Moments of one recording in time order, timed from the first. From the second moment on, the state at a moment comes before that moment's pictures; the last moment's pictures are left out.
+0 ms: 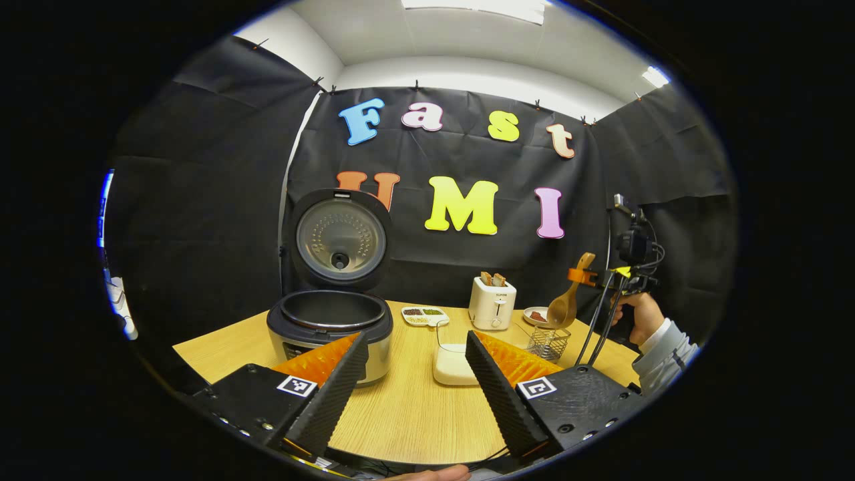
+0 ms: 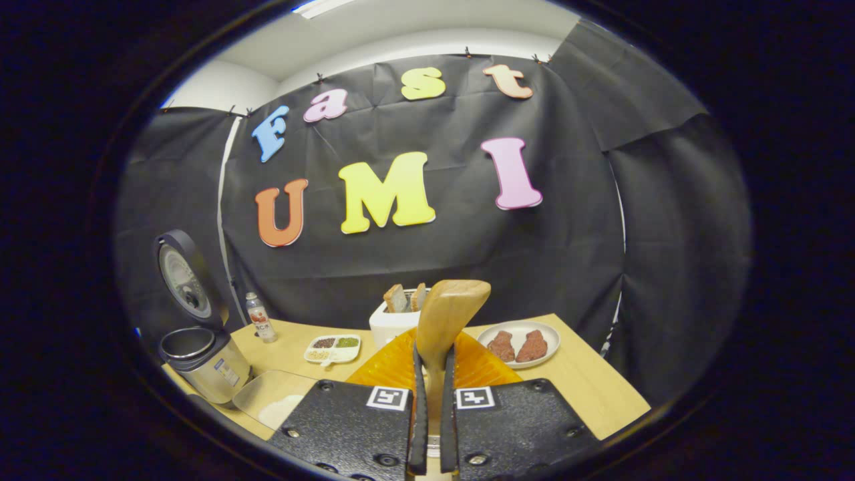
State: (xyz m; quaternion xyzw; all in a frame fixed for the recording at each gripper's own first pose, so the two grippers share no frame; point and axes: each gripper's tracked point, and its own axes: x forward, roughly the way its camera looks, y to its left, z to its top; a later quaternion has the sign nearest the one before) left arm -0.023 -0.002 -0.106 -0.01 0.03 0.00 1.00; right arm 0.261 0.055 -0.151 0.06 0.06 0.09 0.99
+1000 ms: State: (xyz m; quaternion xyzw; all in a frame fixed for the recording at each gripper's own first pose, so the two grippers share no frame) left arm 0.027 0.044 -0.084 -0.02 0.03 0.03 1.00; right arm 0.234 0.021 -0.135 0.06 0.05 0.02 1.00
